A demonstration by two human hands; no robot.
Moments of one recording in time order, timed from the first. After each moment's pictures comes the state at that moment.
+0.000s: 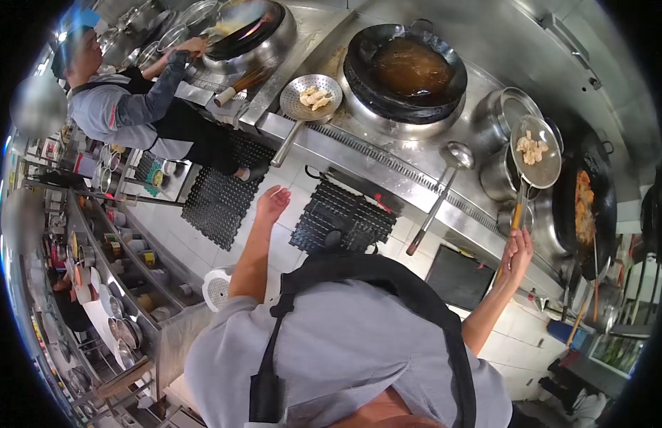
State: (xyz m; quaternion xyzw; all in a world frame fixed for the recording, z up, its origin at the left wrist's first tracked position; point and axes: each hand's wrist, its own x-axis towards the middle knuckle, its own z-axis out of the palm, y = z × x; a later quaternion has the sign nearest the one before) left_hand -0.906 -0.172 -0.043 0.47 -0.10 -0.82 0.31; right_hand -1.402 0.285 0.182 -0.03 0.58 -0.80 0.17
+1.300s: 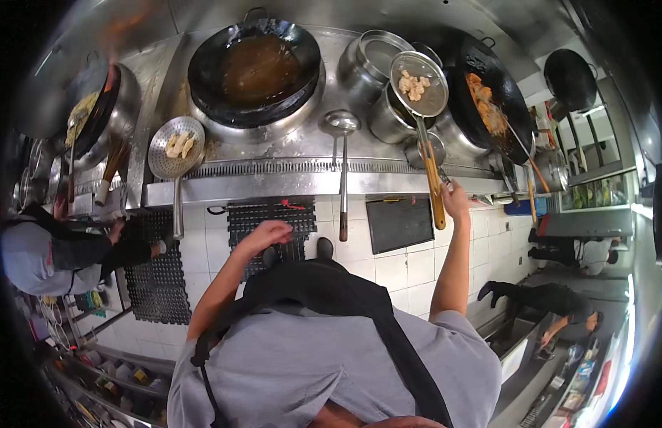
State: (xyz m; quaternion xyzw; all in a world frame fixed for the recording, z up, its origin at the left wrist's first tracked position) left_hand -1.090 -0.095 -0.009 0.13 -0.56 -0.79 -0.22; right_hand -1.418 0.372 0.135 -0.12 0.98 -0.13 -0.05
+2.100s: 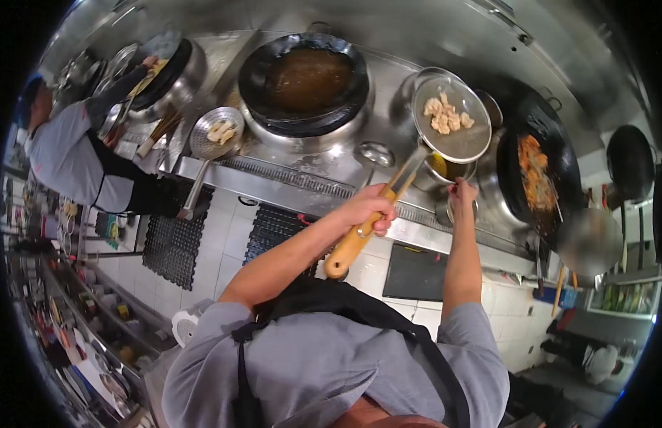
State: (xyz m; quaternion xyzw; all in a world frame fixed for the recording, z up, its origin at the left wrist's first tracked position) left_hand -1.315 0.049 0.212 0.11 -0.30 -0.94 -0.11; right_hand -1.658 0.266 0.038 0.14 0.66 -0.73 0.10
